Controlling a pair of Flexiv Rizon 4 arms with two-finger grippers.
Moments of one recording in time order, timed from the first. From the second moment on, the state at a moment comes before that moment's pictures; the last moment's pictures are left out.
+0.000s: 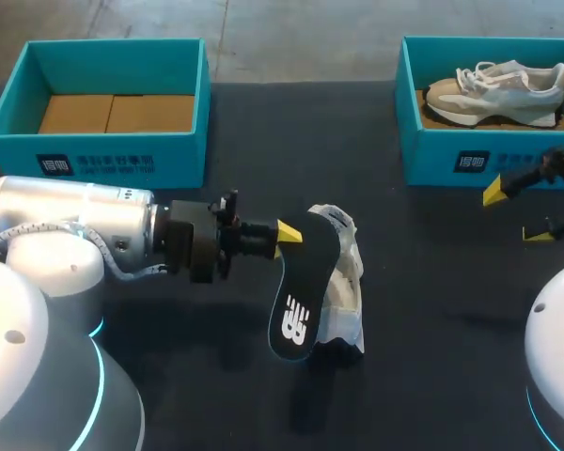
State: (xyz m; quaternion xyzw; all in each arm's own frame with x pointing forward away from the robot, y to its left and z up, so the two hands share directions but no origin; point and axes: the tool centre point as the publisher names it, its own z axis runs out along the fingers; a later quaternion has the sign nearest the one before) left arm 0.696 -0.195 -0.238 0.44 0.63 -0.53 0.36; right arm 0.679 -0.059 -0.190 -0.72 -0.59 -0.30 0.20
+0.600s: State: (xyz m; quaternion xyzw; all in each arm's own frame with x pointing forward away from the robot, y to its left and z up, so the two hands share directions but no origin) left arm 0.668 -0.217 -0.238 0.36 0.65 -0.59 0.31; right arm 0.689 -0.062 -0.191 -0.72 -0.60 -0.29 0.21
